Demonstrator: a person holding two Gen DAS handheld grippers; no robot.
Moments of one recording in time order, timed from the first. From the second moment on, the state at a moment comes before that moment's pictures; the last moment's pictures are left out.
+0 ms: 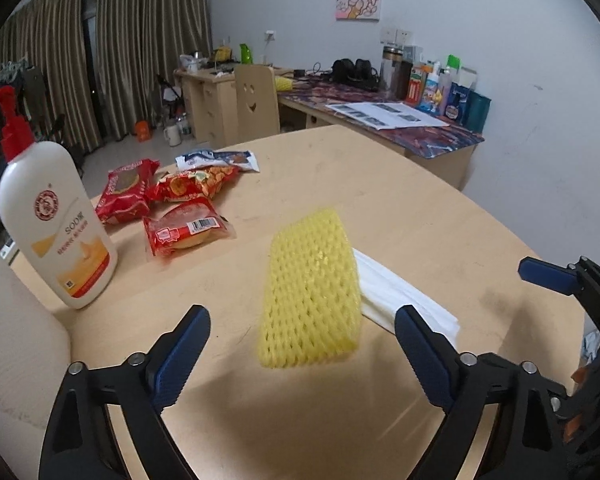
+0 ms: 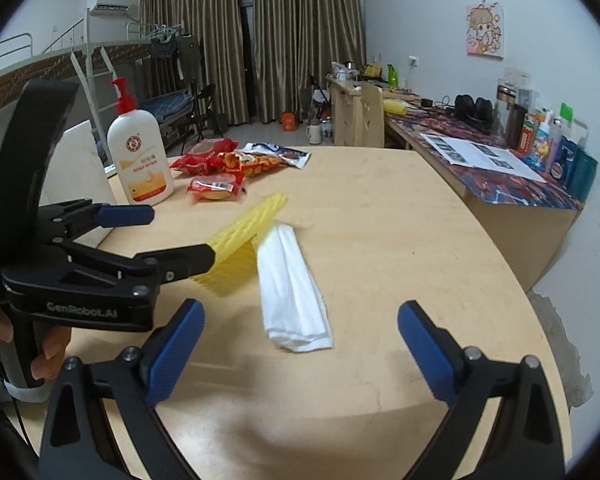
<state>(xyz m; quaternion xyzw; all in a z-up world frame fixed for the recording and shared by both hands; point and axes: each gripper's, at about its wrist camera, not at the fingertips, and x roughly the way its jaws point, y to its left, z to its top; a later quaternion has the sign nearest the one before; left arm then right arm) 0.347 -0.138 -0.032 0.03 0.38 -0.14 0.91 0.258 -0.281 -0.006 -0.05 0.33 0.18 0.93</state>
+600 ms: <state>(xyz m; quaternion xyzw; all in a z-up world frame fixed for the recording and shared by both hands) 0.377 -0.151 -0.061 0.04 0.43 -0.16 0.89 0.282 -0.285 -0.014 -0.05 0.35 0.18 0.92</state>
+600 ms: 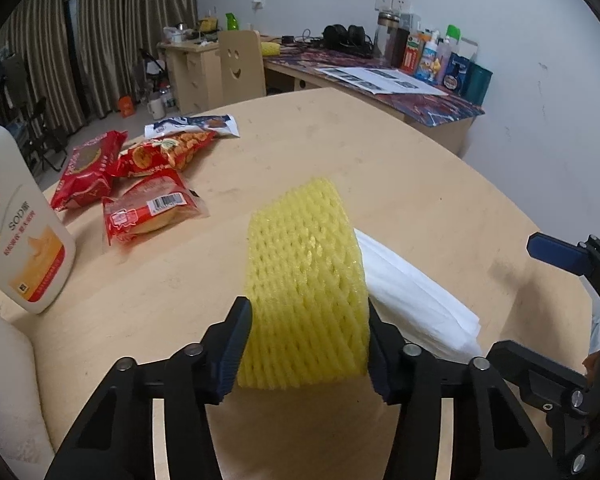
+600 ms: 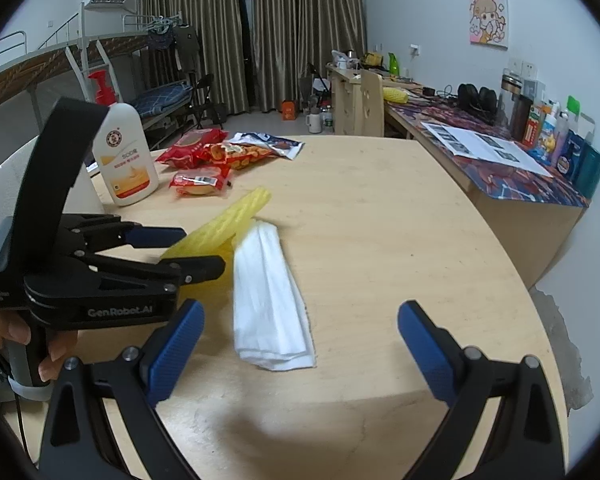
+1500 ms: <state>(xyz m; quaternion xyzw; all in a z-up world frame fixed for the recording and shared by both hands) 0.356 -0.122 -0.029 0.03 0.39 -0.14 0.91 0.306 -0.249 -0.025 -0.10 0.38 0.20 0.90</state>
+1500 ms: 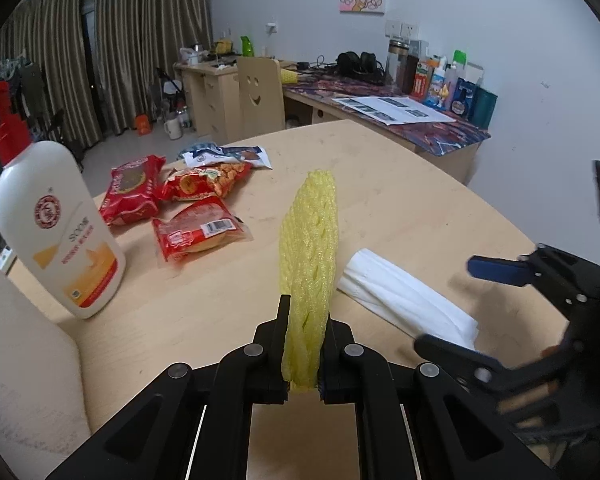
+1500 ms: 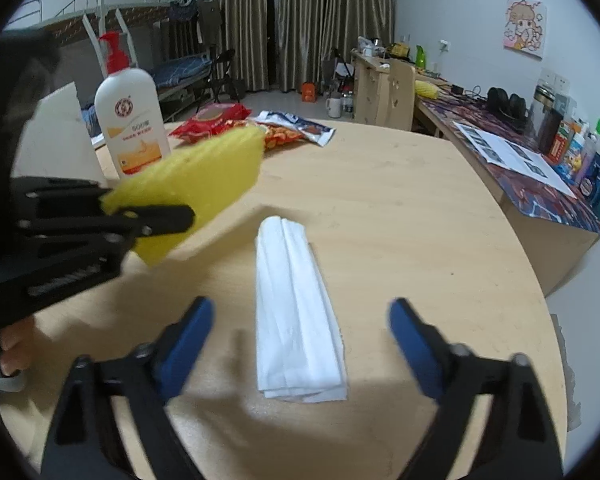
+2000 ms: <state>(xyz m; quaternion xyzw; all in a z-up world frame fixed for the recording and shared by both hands) 0.337 -0.107 -0.019 0.03 0.38 -0.13 0.92 0.325 -0.241 -0.048 -0.11 0.43 0.20 0.87</state>
